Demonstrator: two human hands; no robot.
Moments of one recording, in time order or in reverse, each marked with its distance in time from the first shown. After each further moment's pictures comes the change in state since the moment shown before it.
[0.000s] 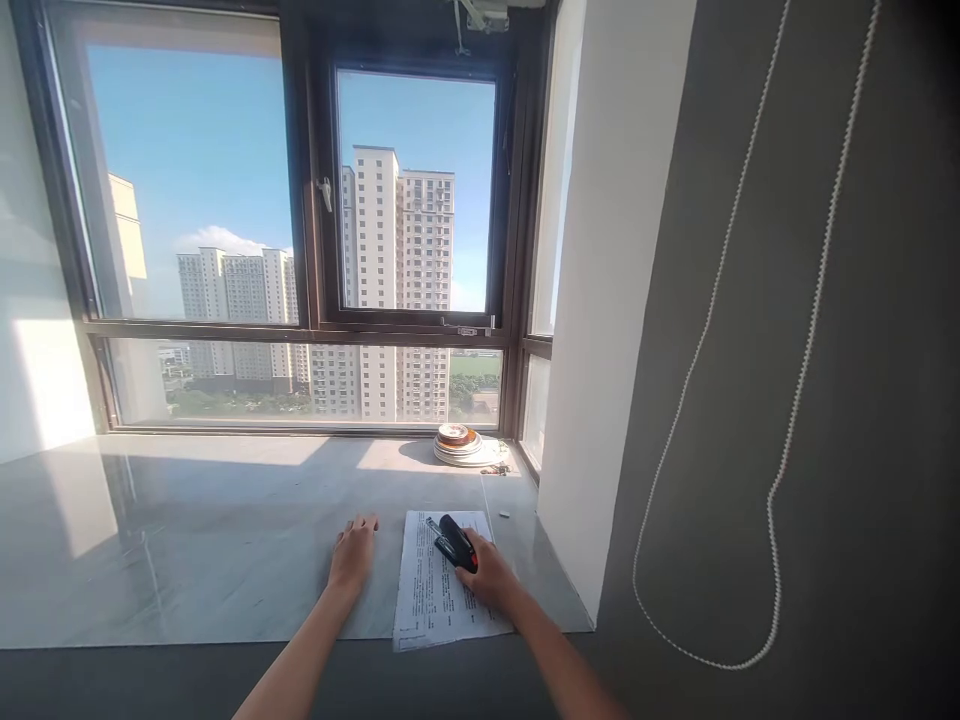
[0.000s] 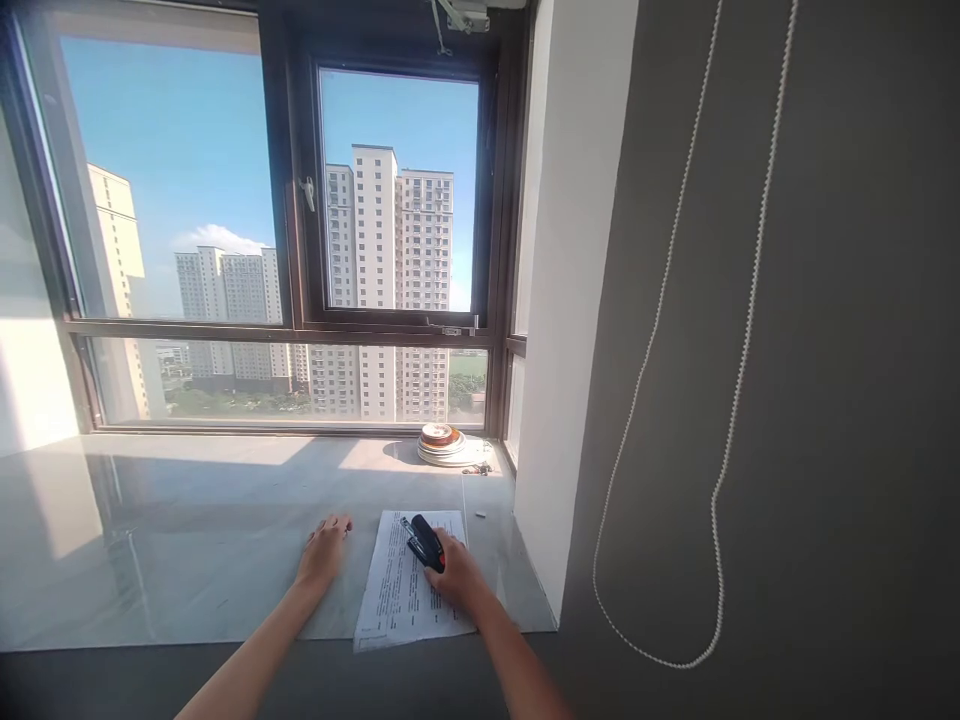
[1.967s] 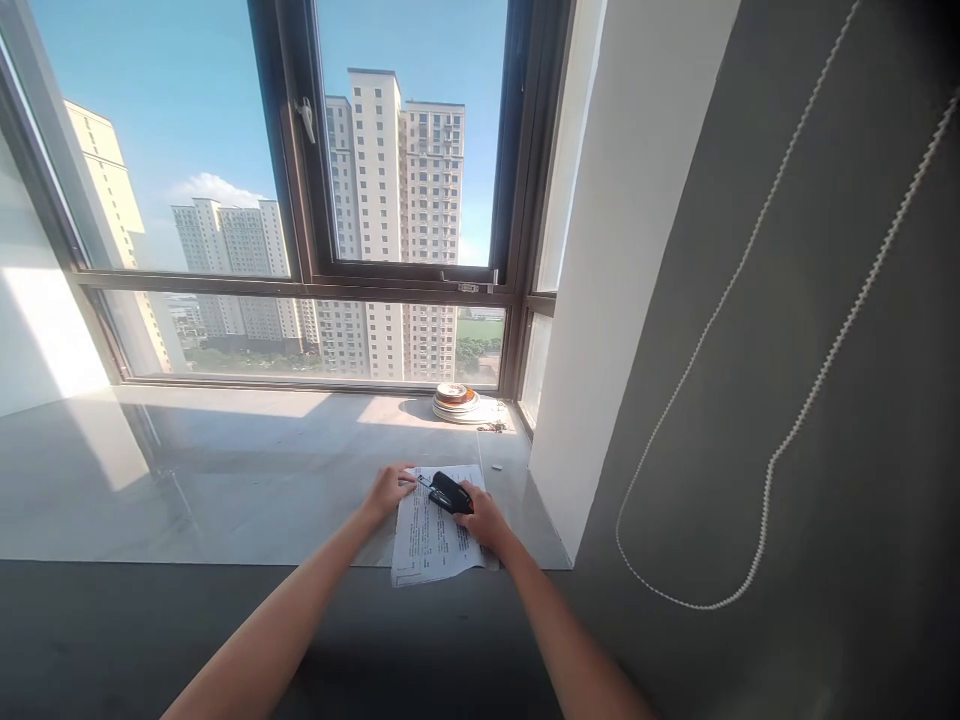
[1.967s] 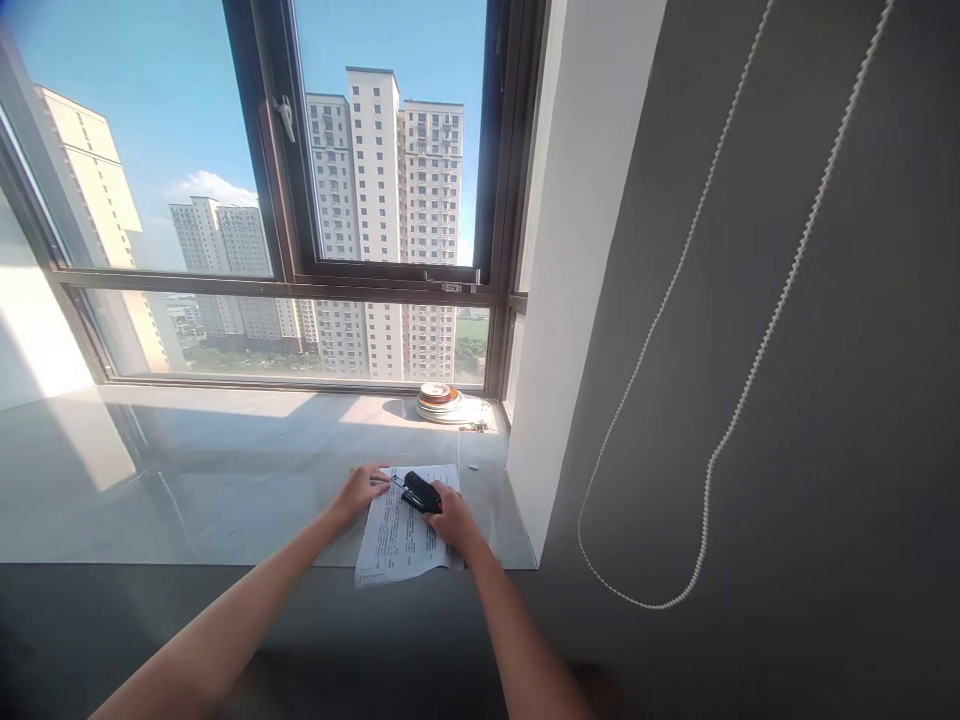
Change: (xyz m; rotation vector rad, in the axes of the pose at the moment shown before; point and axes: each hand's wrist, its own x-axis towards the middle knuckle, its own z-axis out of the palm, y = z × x) left_hand 0.018 0.062 0.010 -0.644 -0.208 0.152; right_hand -0.001 0.003 -0.007 0.071 0.017 0.017
